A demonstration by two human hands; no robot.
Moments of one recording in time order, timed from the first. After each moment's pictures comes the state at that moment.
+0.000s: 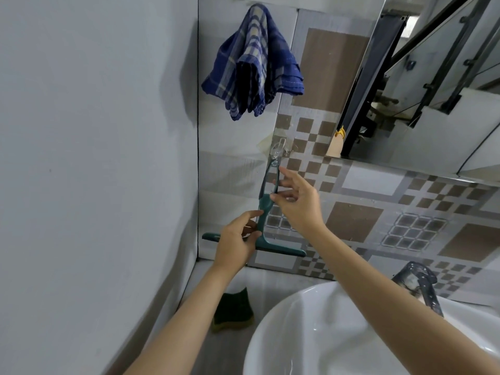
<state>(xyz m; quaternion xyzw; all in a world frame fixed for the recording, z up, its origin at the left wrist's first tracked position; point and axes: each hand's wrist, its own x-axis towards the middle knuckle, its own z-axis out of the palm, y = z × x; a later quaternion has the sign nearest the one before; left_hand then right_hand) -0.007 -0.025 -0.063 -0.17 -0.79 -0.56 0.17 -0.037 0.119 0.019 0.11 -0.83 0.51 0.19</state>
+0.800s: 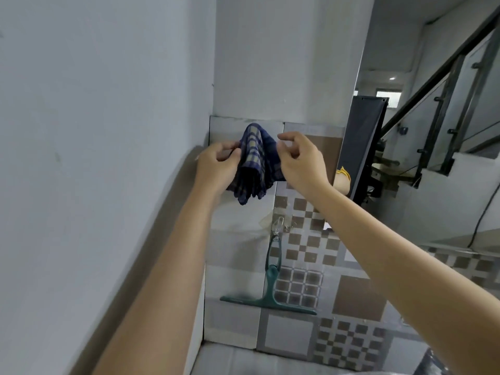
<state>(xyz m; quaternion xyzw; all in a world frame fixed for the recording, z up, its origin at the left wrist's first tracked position) -0.042 -0.073 0.210 -0.07 -0.69 -0.66 0.30 -0.061 0.085 0.225 0.17 -0.81 0.44 0.33</state>
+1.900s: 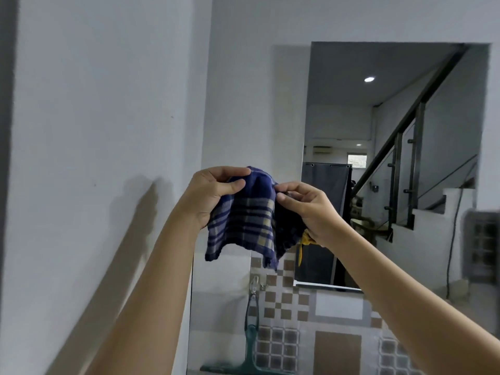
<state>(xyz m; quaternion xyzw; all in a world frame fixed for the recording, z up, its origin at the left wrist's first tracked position) 0.057 -0.058 0.305 -0.32 -0.59 -0.71 0.20 0.035 0.150 0.284 0.36 -0.64 0.67 0.14</state>
